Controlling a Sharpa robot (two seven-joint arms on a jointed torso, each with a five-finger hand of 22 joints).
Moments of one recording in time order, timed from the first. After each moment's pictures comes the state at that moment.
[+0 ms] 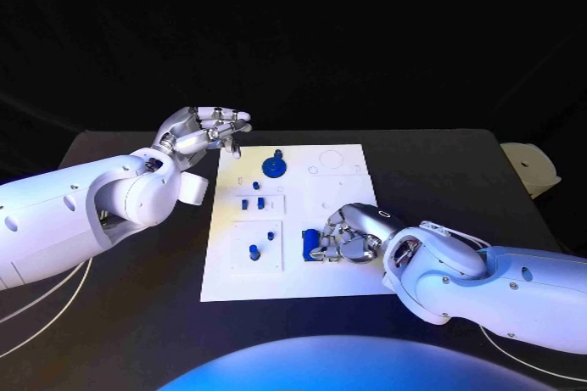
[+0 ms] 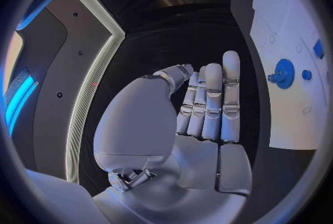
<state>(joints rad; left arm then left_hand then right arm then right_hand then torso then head) 1.19 -0.89 -0.03 1.52 -0.11 -0.22 0.40 1.39 -0.16 0.50 0.05 0.30 0.94 0.19 0.25 0.26 1.09 0.11 0.26 0.12 1.10 0.03 1.12 0.43 0.17 1.10 0.11 0.81 0.56 1.00 -0.93 -0.14 1.92 -1.49 -0.47 -0.46 1.32 0.00 -0.09 0.29 0.14 1.03 0.04 0.47 0.60 1.47 -0.03 1.37 1.32 1.47 -0.09 1.55 1.31 0.01 1.46 0.02 1.57 1.31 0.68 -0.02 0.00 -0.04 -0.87</state>
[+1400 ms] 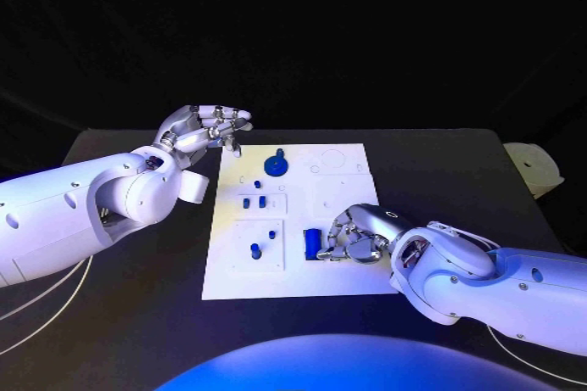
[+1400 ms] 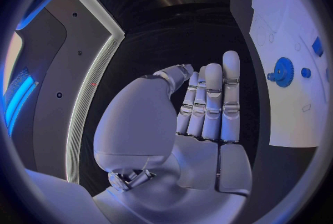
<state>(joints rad) 1.19 -0.89 -0.03 1.52 -0.11 -0.22 0.40 1.39 -0.16 0.50 0.05 0.30 0.94 0.19 0.25 0.26 1.09 0.11 0.26 0.12 1.10 0.03 1.12 0.43 0.17 1.10 0.11 0.81 0.56 1.00 -0.96 -0.14 1.92 -1.48 -0.46 -0.45 1.29 -0.01 -0.14 0.29 0.09 1.03 0.04 0.47 0.60 1.47 -0.03 1.36 1.34 1.46 -0.09 1.55 1.31 0.01 1.46 0.02 1.57 1.31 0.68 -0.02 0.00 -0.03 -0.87</state>
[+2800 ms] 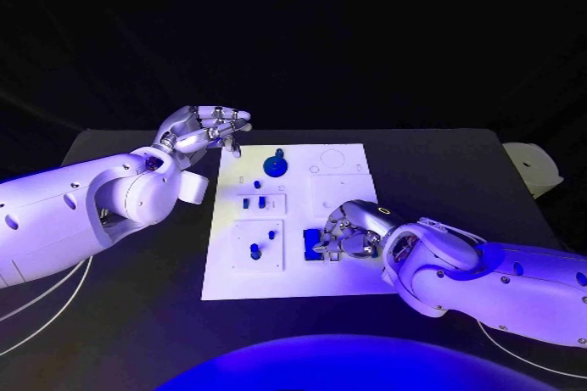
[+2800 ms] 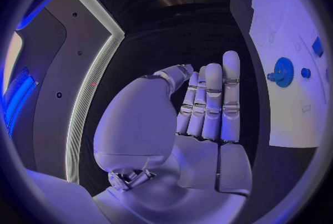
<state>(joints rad) 1.19 -0.89 -0.03 1.52 -0.11 -0.22 0.40 1.39 -0.16 0.50 0.06 0.30 0.94 0.19 0.25 0.27 1.09 0.11 0.27 0.13 1.10 0.03 1.12 0.43 0.17 1.10 0.11 0.81 0.56 1.00 -0.91 -0.13 1.87 -1.49 -0.47 -0.46 1.36 0.03 -0.13 0.29 0.12 1.03 0.04 0.47 0.59 1.47 -0.02 1.37 1.49 1.46 -0.09 1.55 1.31 0.01 1.46 0.02 1.57 1.31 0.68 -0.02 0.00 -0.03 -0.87</state>
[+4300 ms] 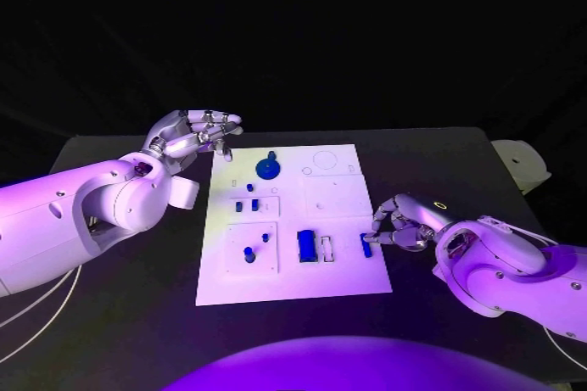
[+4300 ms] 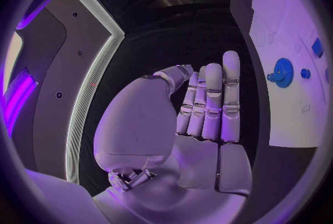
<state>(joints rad) 1.19 -0.90 -0.03 1.53 -0.11 -0.22 0.40 1.39 -0.16 0.50 0.06 0.30 0.94 0.19 0.25 0.27 1.09 0.11 0.27 0.13 1.10 0.03 1.12 0.43 0.17 1.10 0.11 0.80 0.56 1.01 -1.16 -0.14 1.93 -1.55 -0.50 -0.47 1.39 0.02 -0.16 0.29 0.16 0.99 0.07 0.40 0.55 1.46 -0.01 1.32 1.50 1.47 -0.08 1.55 1.31 0.01 1.46 0.03 1.57 1.31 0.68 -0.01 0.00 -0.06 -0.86</state>
